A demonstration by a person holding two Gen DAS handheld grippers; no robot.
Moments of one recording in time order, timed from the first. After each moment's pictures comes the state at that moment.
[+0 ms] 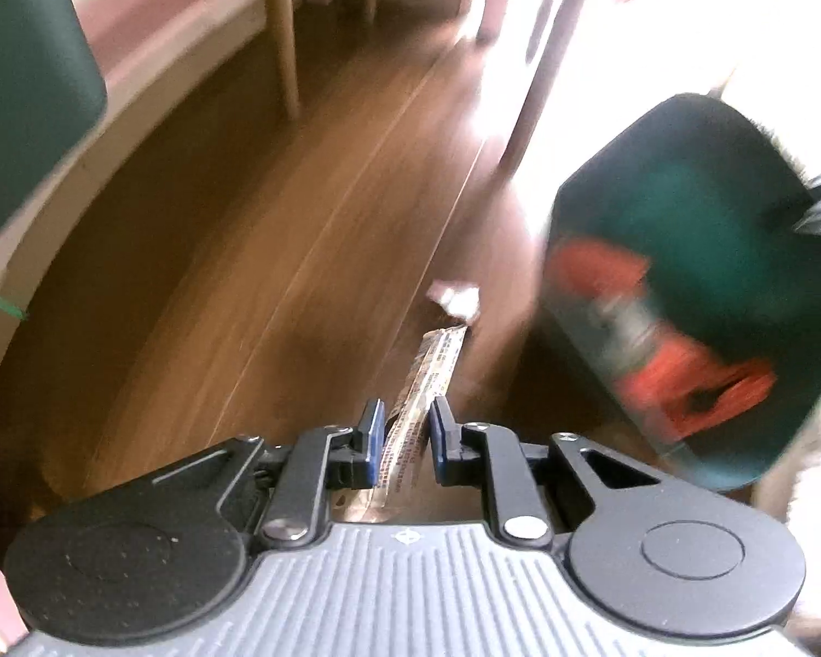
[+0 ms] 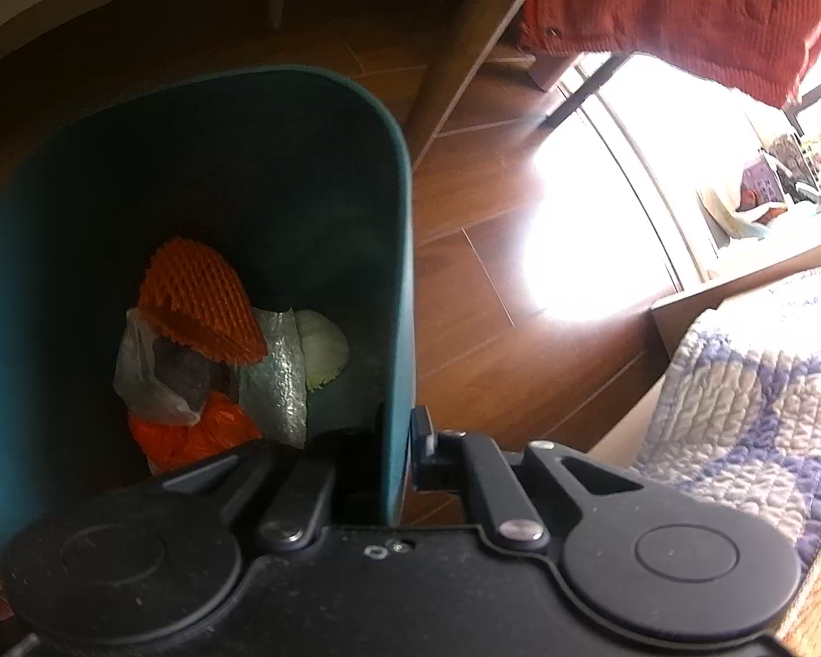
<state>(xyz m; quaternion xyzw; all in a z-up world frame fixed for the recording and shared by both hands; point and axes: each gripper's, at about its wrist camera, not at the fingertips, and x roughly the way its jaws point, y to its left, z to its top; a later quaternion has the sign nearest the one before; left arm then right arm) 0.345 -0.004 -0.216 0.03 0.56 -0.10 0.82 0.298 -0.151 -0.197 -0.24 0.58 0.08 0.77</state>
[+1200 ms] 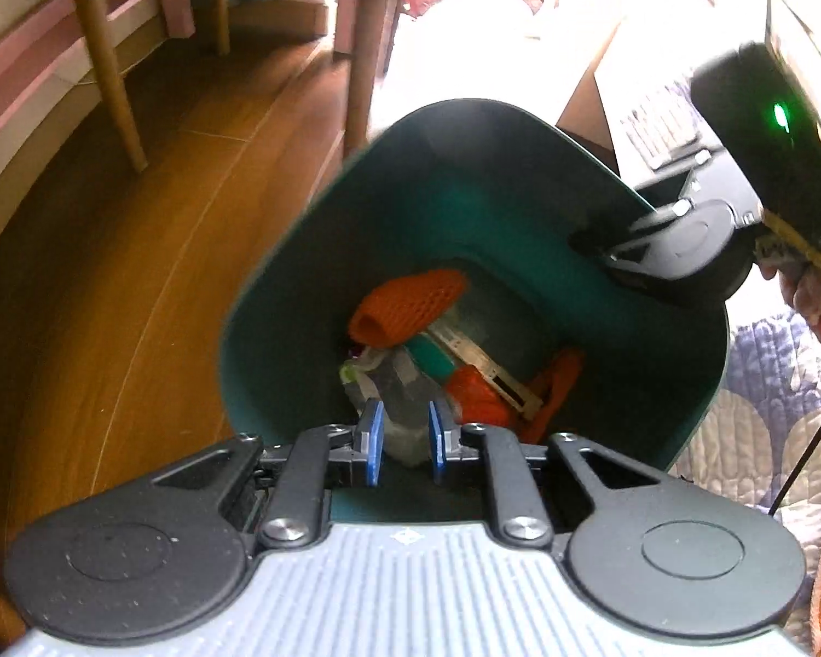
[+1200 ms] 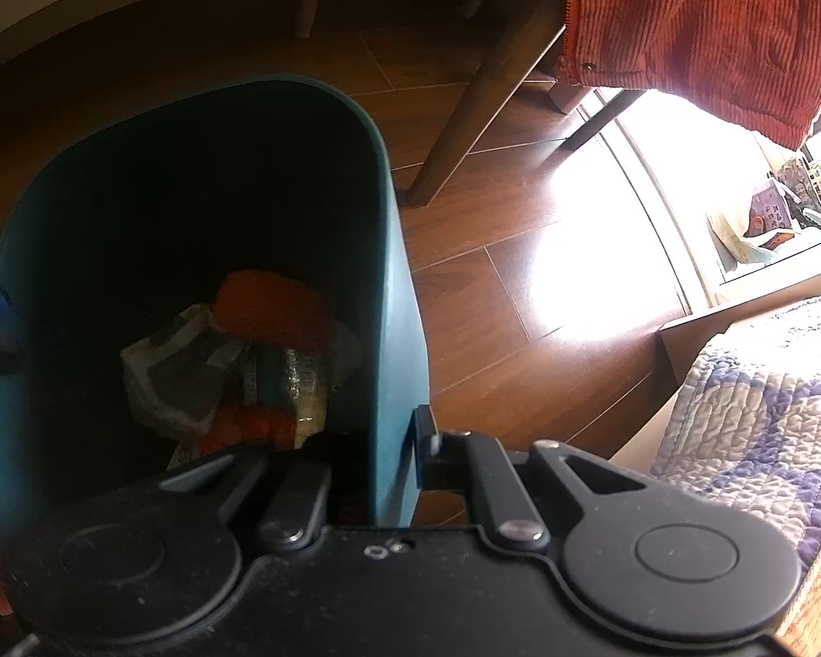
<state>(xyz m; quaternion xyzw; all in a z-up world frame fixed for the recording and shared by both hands) 0.356 -0.114 -0.219 0.03 0.55 -0.20 0.81 0.292 -0.137 -0.197 -0.25 0.57 0.10 0.78</state>
